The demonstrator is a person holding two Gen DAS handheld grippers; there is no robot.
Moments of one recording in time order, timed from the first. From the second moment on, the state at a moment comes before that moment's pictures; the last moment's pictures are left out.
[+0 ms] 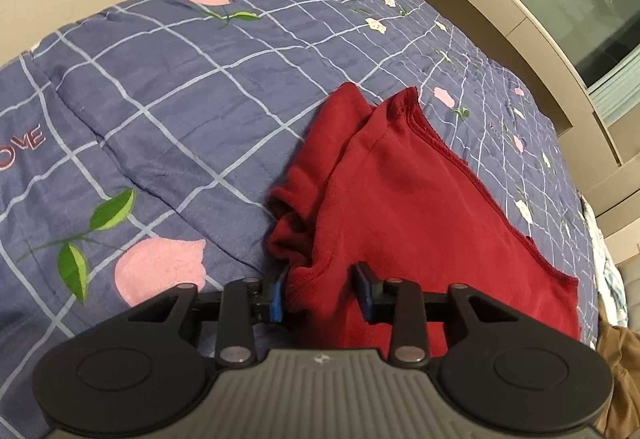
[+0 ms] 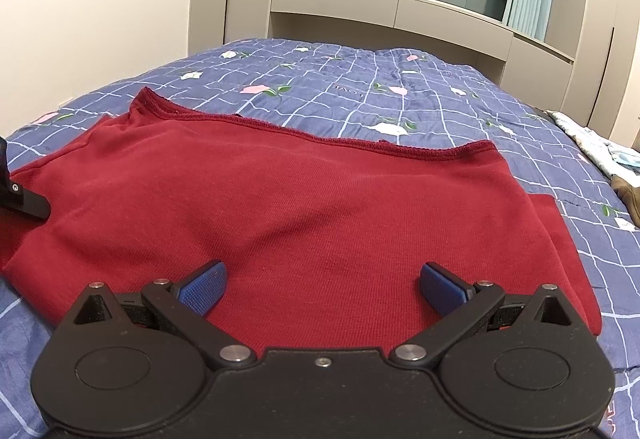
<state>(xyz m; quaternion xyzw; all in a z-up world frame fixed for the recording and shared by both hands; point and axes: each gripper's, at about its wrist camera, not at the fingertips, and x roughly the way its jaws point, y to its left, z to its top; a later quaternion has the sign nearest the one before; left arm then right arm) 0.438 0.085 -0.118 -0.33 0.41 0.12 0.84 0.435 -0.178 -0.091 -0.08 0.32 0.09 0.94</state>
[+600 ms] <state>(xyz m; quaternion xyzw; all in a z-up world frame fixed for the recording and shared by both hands) 0.434 0.056 -0.074 -0.27 0.37 0.11 0.88 0.431 -0.187 -0.087 -0.05 0.31 0.10 0.94</state>
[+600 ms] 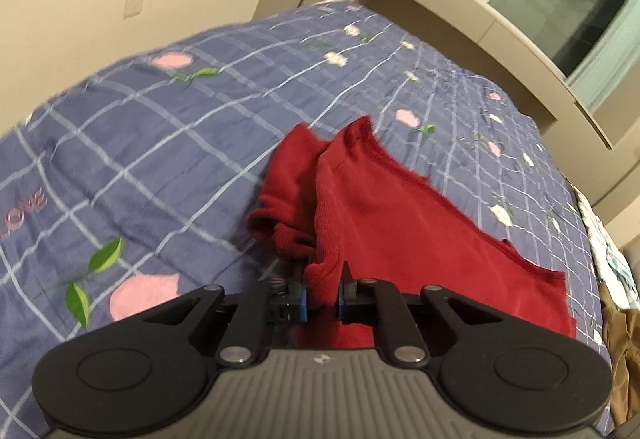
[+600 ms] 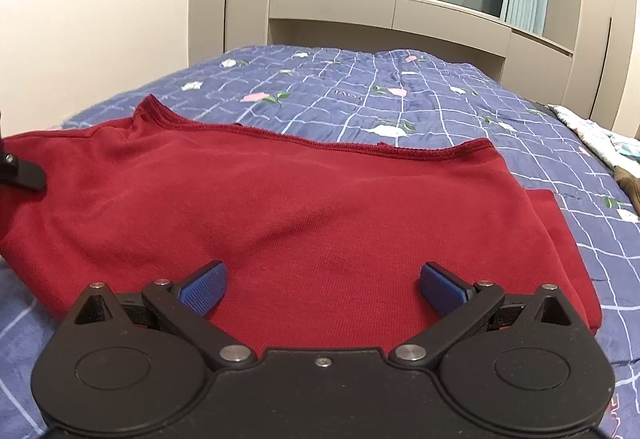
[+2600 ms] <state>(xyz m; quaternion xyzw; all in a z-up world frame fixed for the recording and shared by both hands) 0.422 -0.174 -0.054 -0.02 0.39 -0.25 0.88 0.283 -0.395 -0.044 0.09 0.31 0.00 0.95</state>
